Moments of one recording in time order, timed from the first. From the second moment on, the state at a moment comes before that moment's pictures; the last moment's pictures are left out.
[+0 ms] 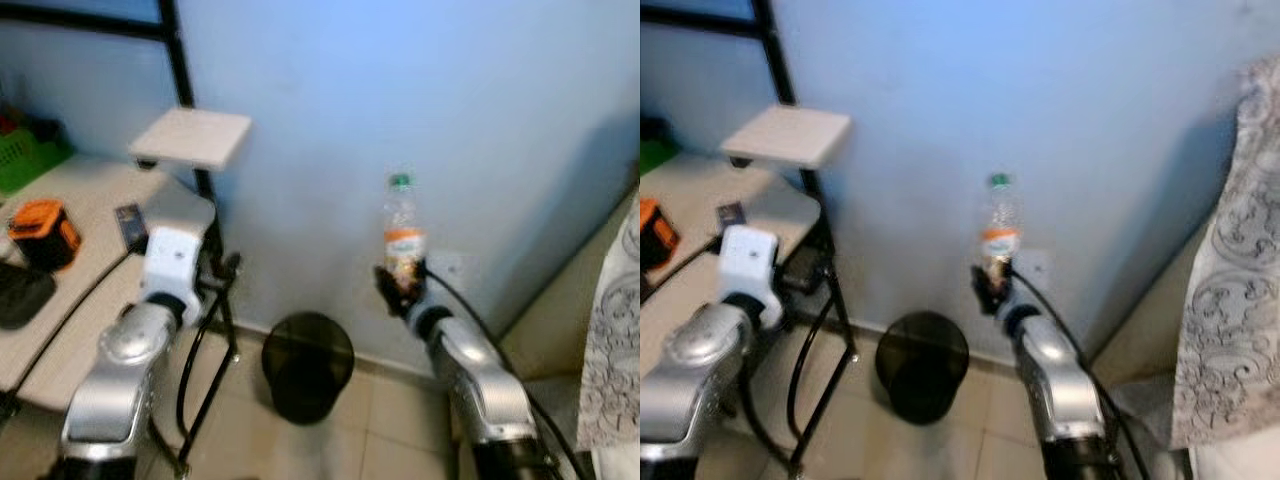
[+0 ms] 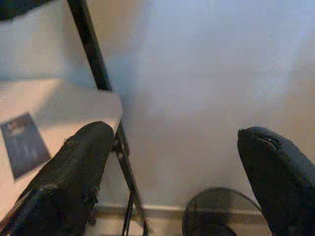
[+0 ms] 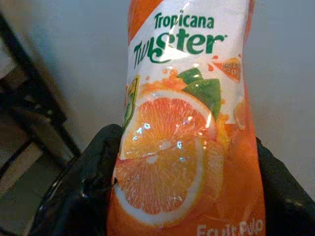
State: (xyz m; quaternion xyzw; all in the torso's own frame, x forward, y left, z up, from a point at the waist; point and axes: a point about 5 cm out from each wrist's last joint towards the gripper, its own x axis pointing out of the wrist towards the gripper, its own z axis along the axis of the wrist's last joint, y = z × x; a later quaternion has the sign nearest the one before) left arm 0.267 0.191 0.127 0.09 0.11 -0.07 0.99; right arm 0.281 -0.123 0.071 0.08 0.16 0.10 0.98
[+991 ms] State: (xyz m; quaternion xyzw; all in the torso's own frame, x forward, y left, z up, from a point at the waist) left arm 0.252 0.183 0.127 0.15 0.12 -0.22 0.96; right arm 0.287 -0.127 0.057 -0.03 0.19 0.27 0.94
